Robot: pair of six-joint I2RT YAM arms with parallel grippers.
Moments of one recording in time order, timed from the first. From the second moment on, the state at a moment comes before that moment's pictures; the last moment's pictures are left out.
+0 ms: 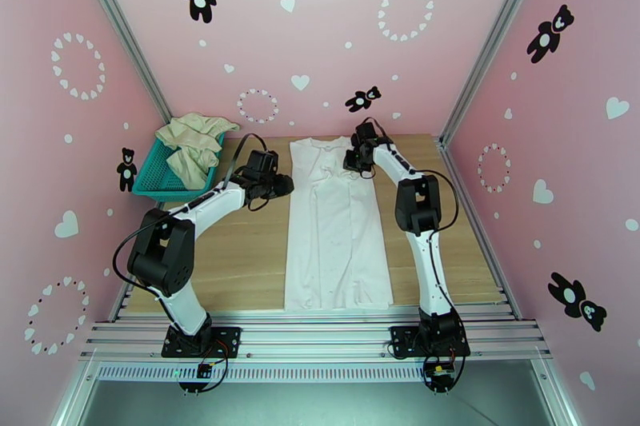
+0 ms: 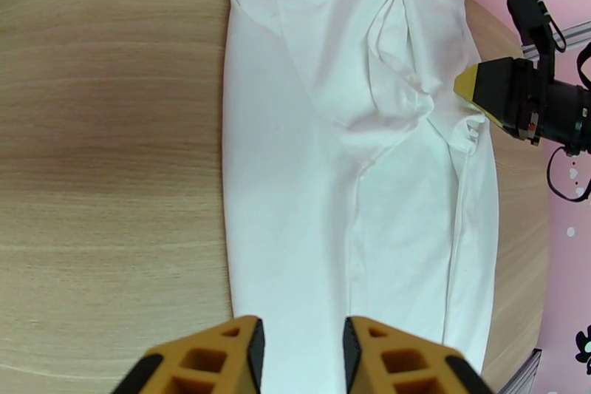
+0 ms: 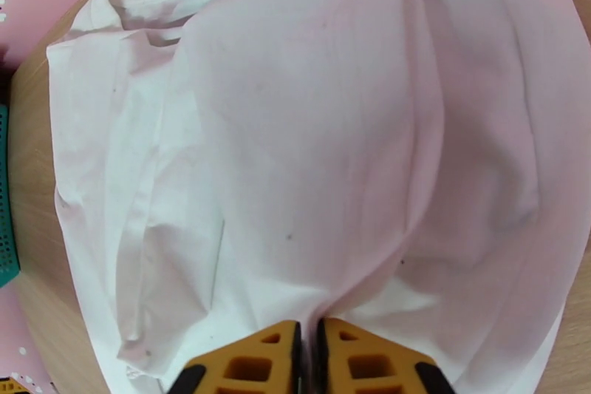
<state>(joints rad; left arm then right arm) -0.39 1.76 1.25 -0.32 0.20 -0.55 0.26 2.50 2.23 -0.78 -0.25 0.35</state>
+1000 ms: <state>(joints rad) -0.39 1.64 1.14 -0.36 0.17 -0.54 0.41 2.50 2.30 -0.89 -0.25 0.14</state>
